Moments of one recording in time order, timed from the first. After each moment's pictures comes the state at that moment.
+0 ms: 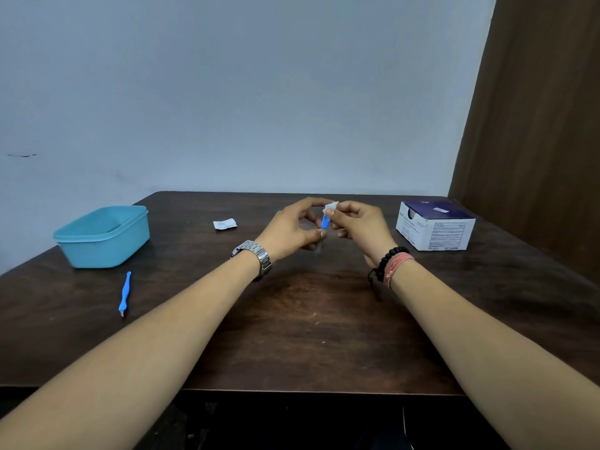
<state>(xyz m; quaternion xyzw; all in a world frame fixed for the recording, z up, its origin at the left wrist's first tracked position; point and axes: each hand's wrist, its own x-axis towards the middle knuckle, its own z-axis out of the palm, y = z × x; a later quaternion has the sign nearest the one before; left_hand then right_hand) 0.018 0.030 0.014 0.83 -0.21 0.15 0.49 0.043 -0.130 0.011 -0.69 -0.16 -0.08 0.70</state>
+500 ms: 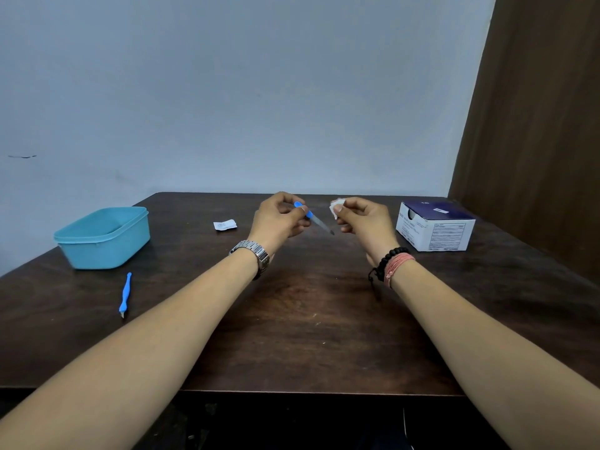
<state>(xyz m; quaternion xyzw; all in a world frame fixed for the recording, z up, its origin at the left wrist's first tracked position) 0.025 0.033 0.017 0.70 -0.05 0.18 0.69 0.044 -0.134 0.013 -0.68 -0.17 -0.13 0.71</state>
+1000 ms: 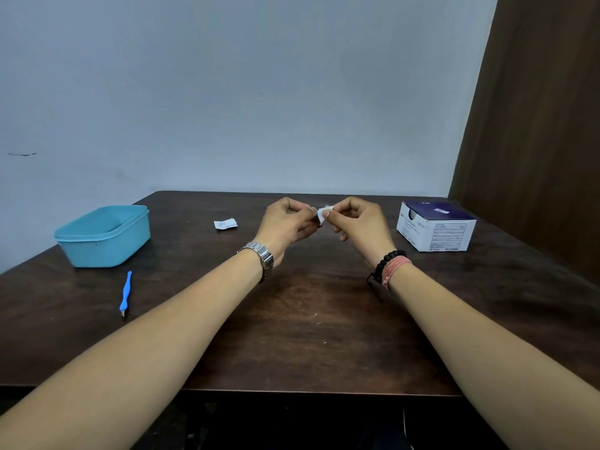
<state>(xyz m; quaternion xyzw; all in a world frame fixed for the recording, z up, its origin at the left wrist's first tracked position) 0.017 0.020 0.017 0.65 -0.03 0.14 0.75 0.037 -0.128 0.012 -0.73 -0.18 -0.16 0.64</state>
